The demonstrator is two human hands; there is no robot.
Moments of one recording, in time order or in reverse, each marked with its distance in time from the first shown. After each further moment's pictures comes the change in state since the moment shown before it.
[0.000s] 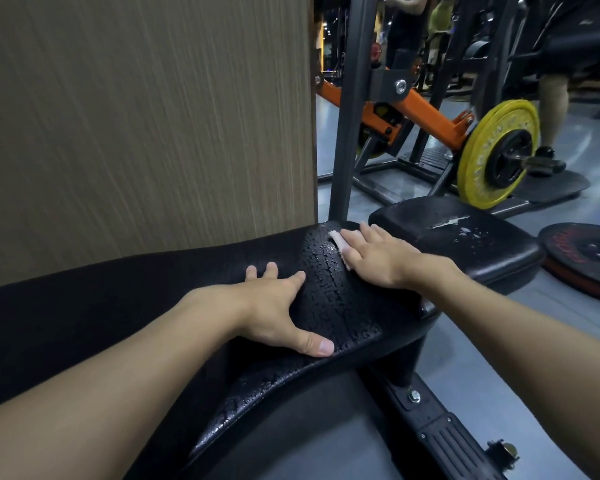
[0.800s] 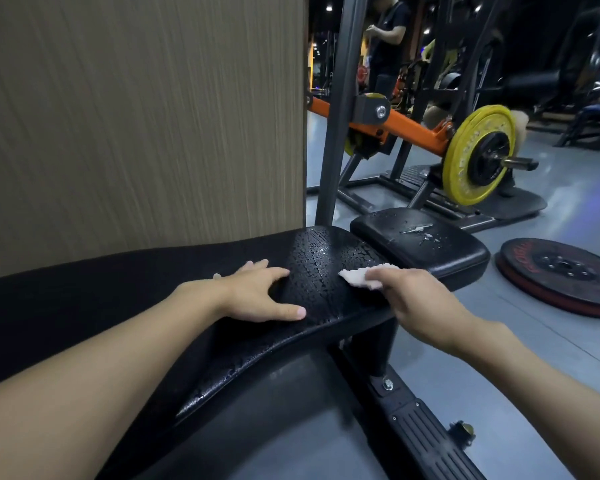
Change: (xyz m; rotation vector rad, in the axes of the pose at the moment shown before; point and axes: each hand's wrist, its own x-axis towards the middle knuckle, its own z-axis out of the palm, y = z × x) left_hand -0.020 -0.016 0.007 -0.061 0.160 0.041; right_hand -0.152 0.008 -0.002 0.073 0.436 -0.261
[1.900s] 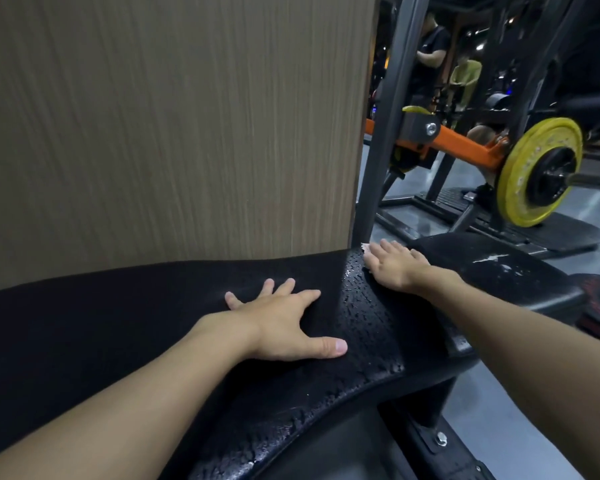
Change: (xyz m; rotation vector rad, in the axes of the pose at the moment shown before) left_hand -0.001 -0.037 0.004 -0.053 0.030 0.004; right_hand 0.178 0.010 0.080 -0.163 -0.360 0.339
